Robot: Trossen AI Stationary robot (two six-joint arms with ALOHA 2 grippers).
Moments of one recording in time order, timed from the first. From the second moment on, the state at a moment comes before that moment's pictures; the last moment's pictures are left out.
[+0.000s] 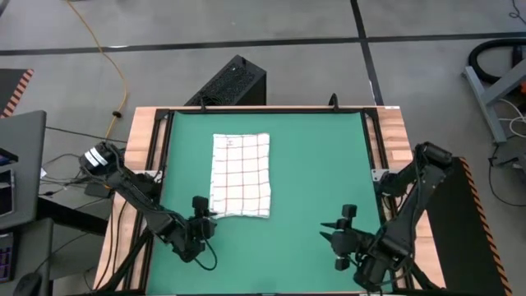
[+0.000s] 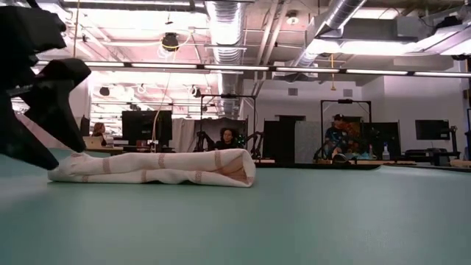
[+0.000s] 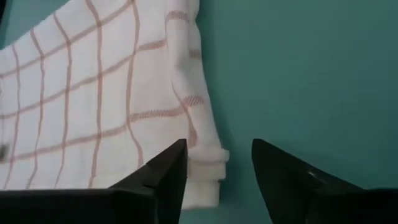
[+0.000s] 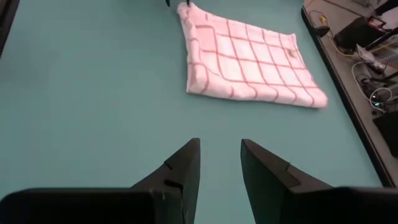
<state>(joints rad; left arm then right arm) -0.78 1.55 0.67 -0.32 -0.72 -0.42 0.98 1.56 1.30 -1.09 0.95 0.84</state>
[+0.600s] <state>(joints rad) -0.74 1.60 0.74 -0.47 -0.69 -0.48 0.98 1.57 1.30 -1.06 0.94 0.84</state>
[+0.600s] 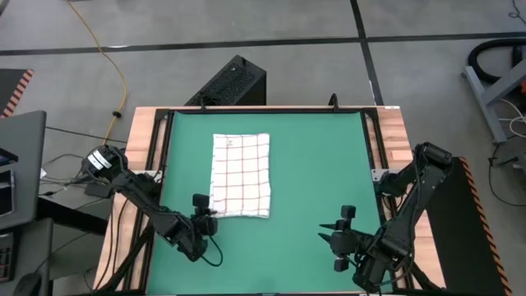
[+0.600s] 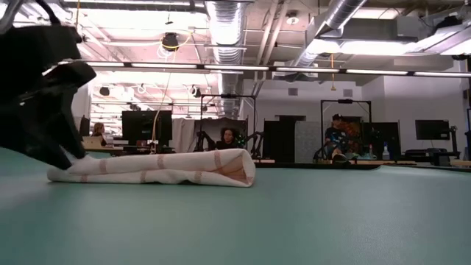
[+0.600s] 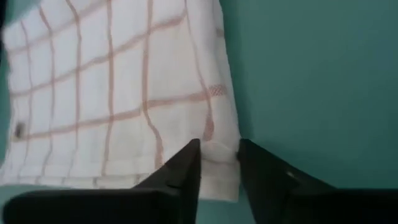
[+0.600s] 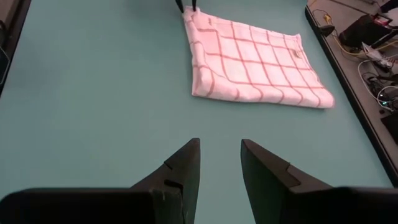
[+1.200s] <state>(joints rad) -0.72 1.60 0.83 -0.68 -0.67 -0.48 0.98 1.57 1.30 -1.03 0.94 0.84</state>
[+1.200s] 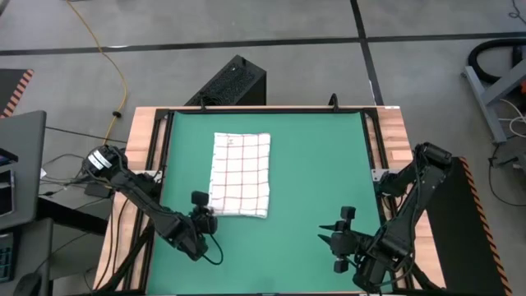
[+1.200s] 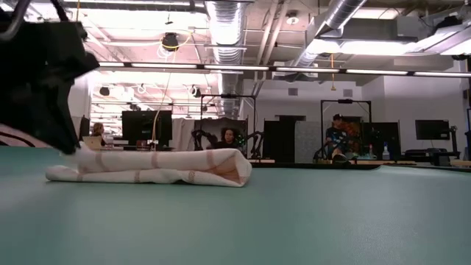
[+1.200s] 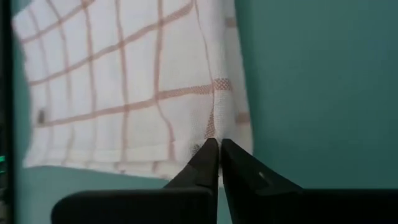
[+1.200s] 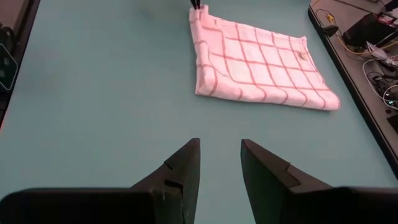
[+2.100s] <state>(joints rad) -0.74 1.60 0.73 -0.73 -0.61 -0.73 0.71 1.77 1.27 -0.58 0.96 0.42</state>
